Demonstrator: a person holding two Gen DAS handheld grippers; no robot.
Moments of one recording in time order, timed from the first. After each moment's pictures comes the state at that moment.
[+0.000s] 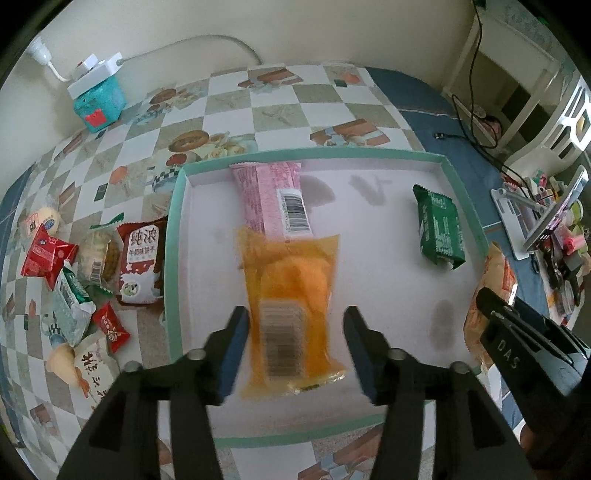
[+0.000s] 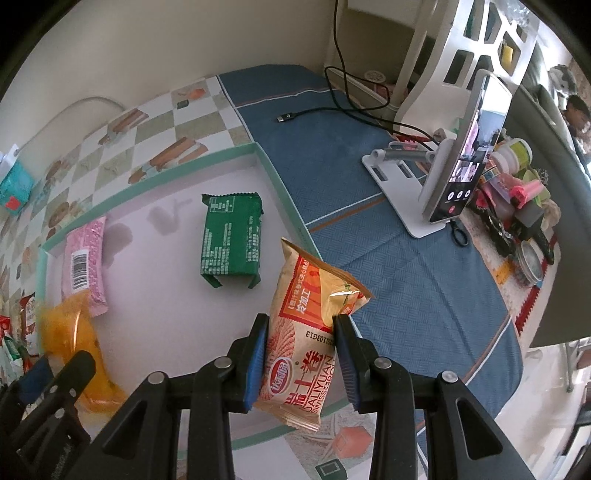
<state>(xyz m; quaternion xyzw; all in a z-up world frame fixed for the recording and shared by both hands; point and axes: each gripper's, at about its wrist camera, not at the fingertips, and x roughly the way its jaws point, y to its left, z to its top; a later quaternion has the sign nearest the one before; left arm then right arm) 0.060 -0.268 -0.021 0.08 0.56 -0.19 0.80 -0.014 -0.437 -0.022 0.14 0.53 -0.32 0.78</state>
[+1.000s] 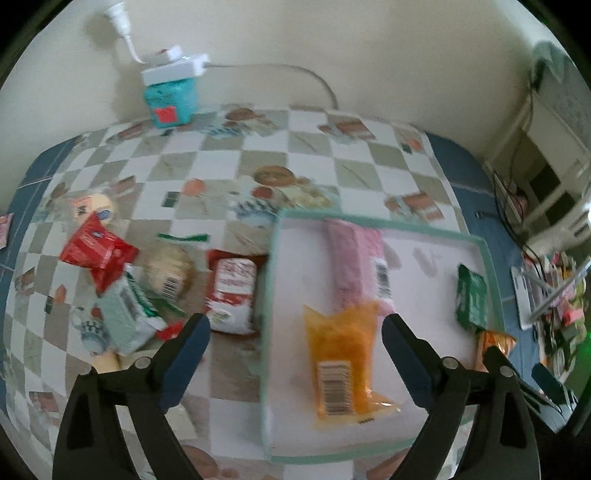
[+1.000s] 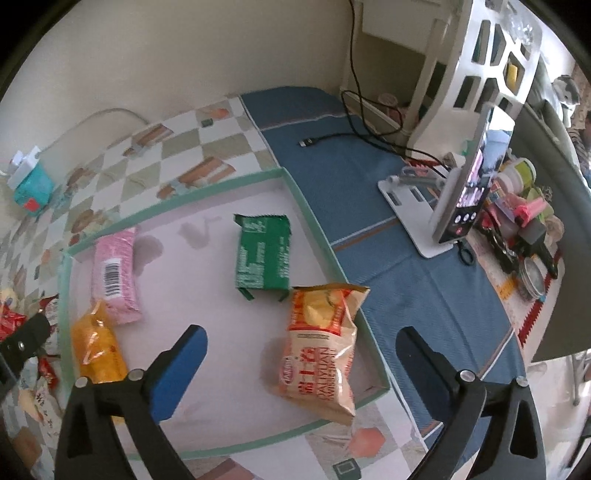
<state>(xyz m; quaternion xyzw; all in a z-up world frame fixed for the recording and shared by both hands) 0.094 -0.193 0.007 -0.01 0.53 -0.12 0.84 -0.009 -0.413 -0.002 0.12 0.50 -0.30 0.81</state>
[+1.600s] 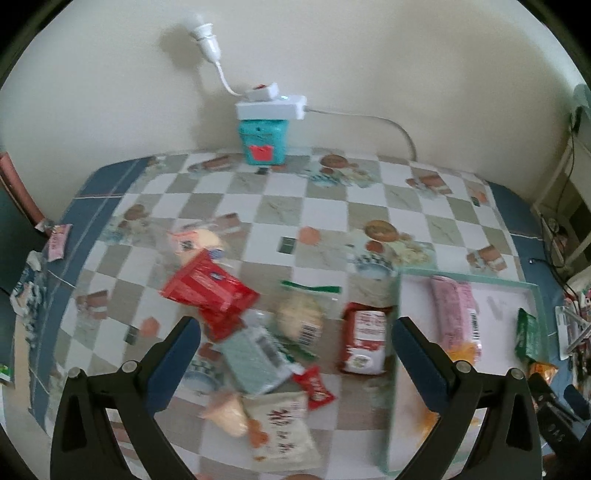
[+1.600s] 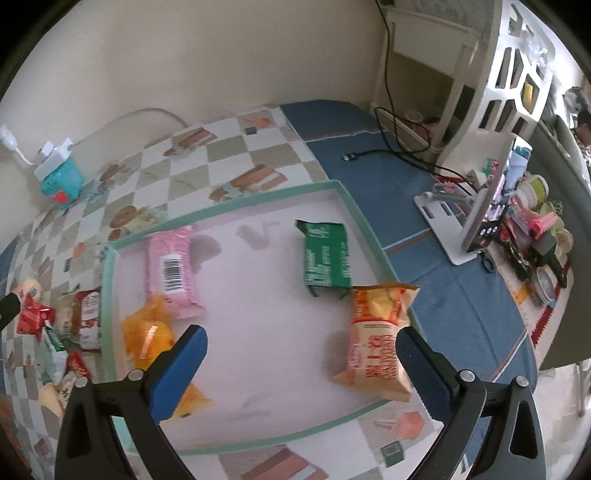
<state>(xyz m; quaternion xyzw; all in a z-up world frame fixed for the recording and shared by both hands) 0.114 -0.097 0.036 0.01 0.48 -0.03 0.88 0.006 -0.360 0.012 0.12 0.48 -0.26 0.83</state>
